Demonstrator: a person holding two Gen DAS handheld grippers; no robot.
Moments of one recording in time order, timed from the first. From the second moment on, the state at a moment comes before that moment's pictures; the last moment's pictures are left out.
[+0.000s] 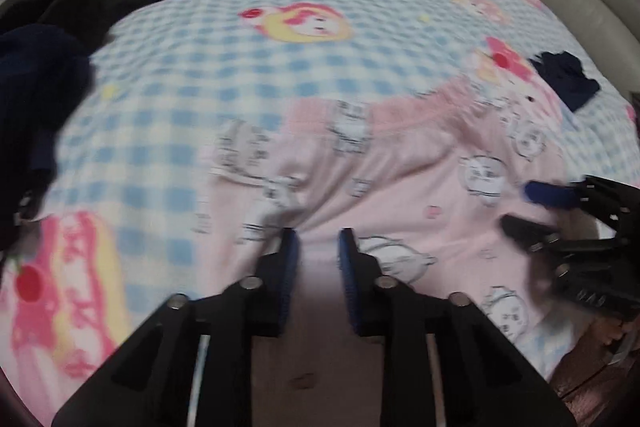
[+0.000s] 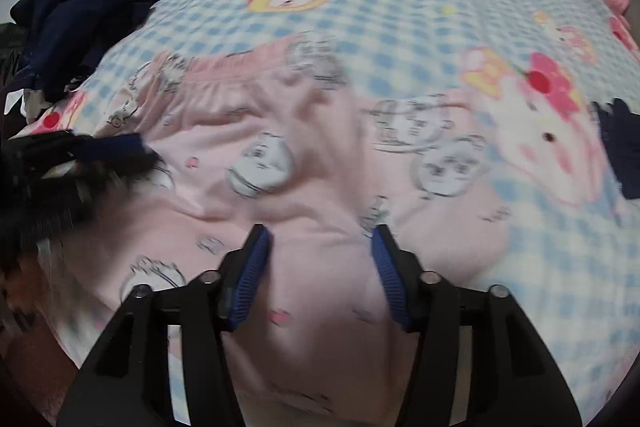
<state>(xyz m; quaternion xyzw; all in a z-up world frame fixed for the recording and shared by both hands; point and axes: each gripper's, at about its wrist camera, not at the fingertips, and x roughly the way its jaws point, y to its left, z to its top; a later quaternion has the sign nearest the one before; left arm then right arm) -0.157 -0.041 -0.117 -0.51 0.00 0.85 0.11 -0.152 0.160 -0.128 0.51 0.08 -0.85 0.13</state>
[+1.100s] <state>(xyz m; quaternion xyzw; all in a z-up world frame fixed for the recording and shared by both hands) -0.195 -0.062 -0.095 -0.50 0.01 0.86 0.09 -0.195 0.148 -0.121 0.51 0.09 -0.85 0.12</state>
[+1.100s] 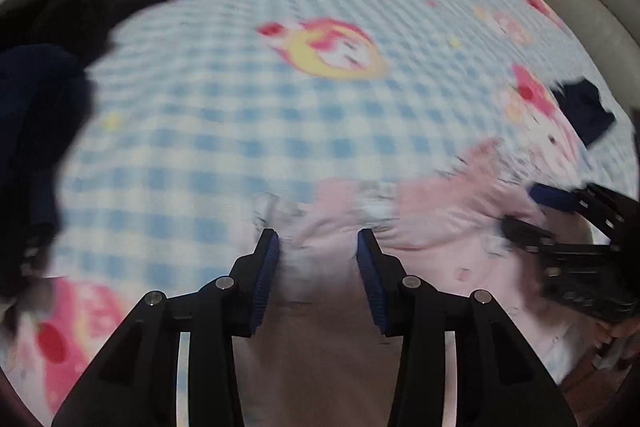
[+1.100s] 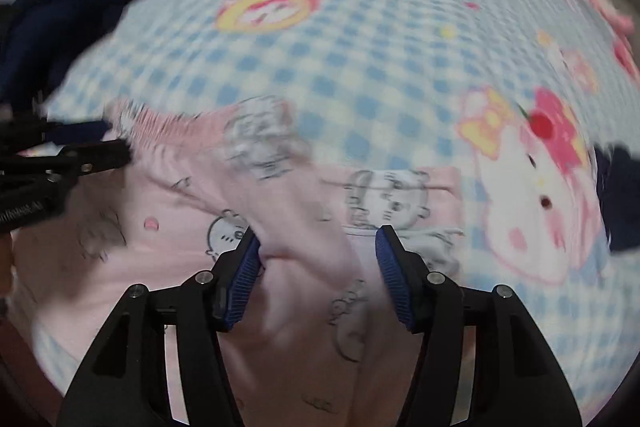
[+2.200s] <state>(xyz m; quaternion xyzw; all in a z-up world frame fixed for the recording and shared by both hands) -0.070 -0.100 -0.107 -0.52 -0.05 0.85 0.06 -0.081 0.198 -0.119 0.54 0.03 -0.84 0.08</state>
